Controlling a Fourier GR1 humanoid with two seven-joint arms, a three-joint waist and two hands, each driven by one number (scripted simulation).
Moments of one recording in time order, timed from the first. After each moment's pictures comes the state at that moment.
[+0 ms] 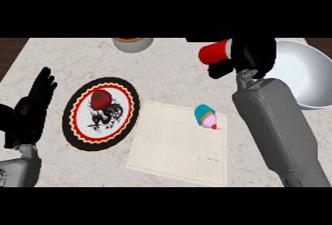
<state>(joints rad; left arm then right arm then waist) -0.16 0.26 0.14 -1.56 -0.03 0.05 0.16 -0.82 -0.16 0.14 -1.33 1.12 0.16 0.80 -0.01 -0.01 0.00</state>
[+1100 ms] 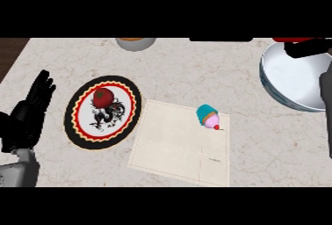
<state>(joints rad) -0.13 0.24 0.16 -1.58 -0.03 0.02 0.14 -0.78 -0.40 -0.25 -1.22 0.94 -0.02 0.50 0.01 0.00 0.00</state>
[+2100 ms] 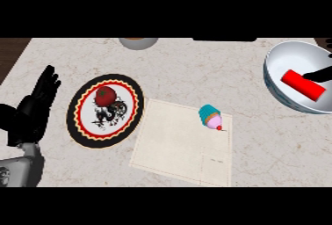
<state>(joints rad) -0.18 0.23 0.15 -1.56 -0.04 0.02 0.15 -0.87 -0.60 -0.43 -0.46 0.83 -0.07 0.12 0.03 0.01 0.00</state>
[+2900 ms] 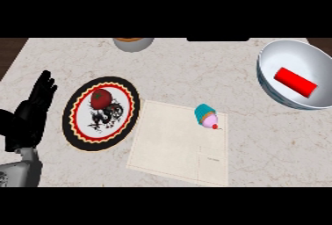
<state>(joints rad) -0.14 0.23 0.16 -1.56 -0.05 0.03 0.13 -0.74 -0.72 -0.87 -0.49 0.33 0.06 -0.17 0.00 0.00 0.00</state>
